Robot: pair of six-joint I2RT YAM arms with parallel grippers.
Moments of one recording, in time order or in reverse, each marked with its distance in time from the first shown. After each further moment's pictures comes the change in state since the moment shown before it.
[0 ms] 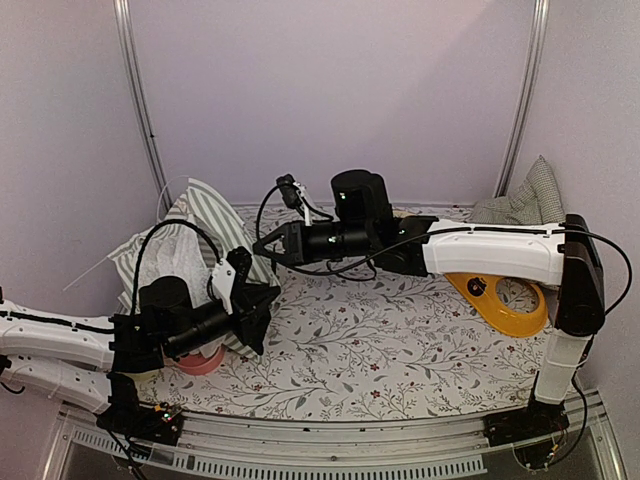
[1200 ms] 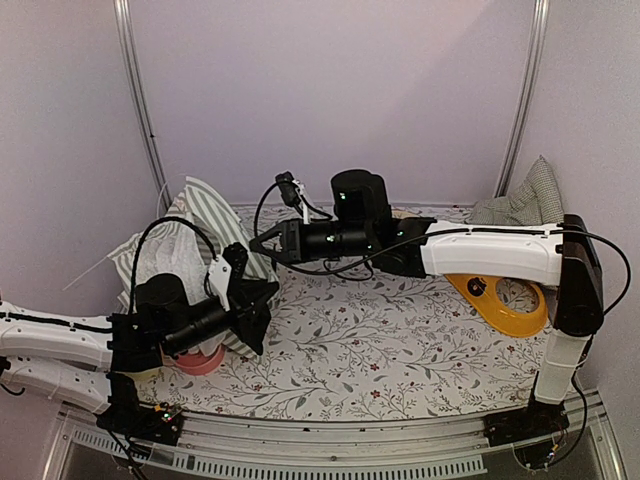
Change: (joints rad) left arm 0.014 -0.014 0.002 0.018 0.013 0.006; right arm 0.006 0.007 0.000 0.047 0.000 0.026
